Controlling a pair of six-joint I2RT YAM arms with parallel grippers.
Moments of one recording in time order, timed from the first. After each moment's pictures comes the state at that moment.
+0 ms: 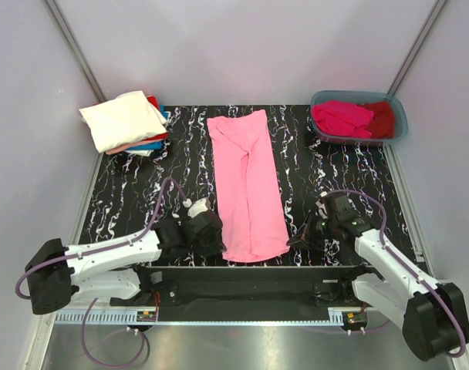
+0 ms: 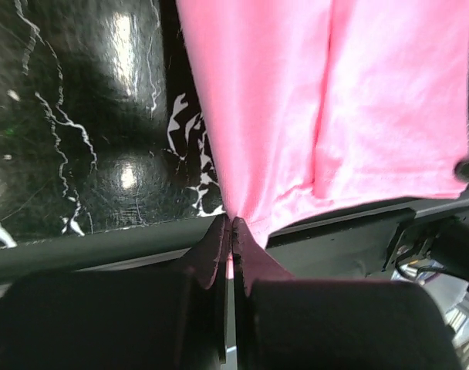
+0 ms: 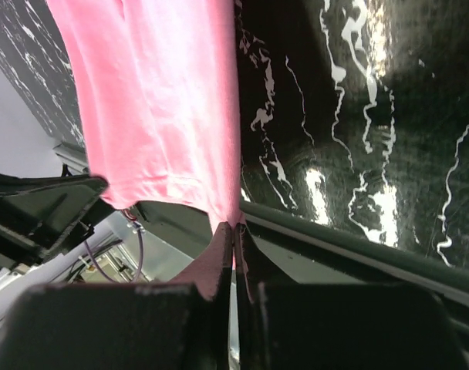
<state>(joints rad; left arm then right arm) -1.07 1.10 0.62 -0.51 -0.15 -1.27 0.33 0.94 0.46 -0.54 -0.52 0.86</state>
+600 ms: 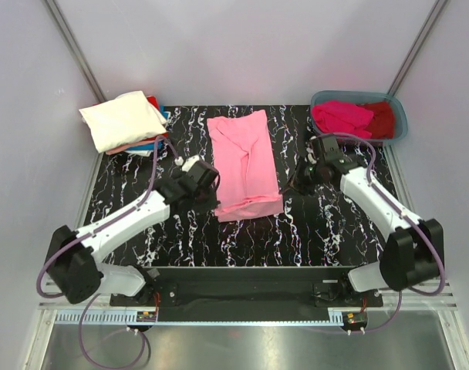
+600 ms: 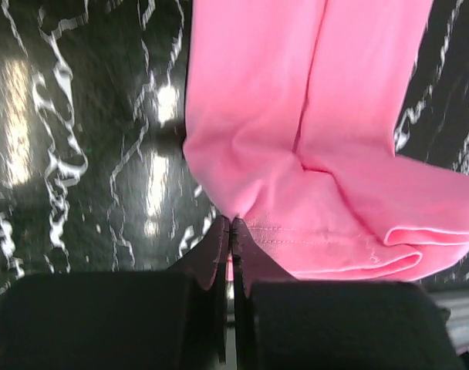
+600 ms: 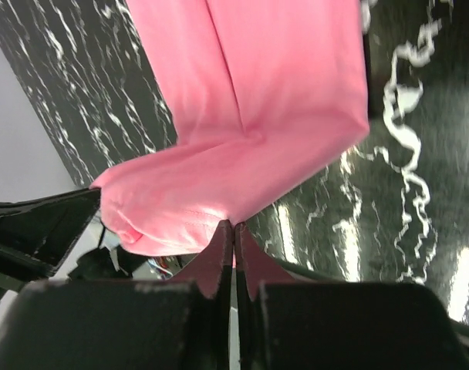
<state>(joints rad) -0.76 1.29 1.01 -0.72 -0.20 -1.03 0.32 1.38 1.08 -0.68 -0.40 0.75</state>
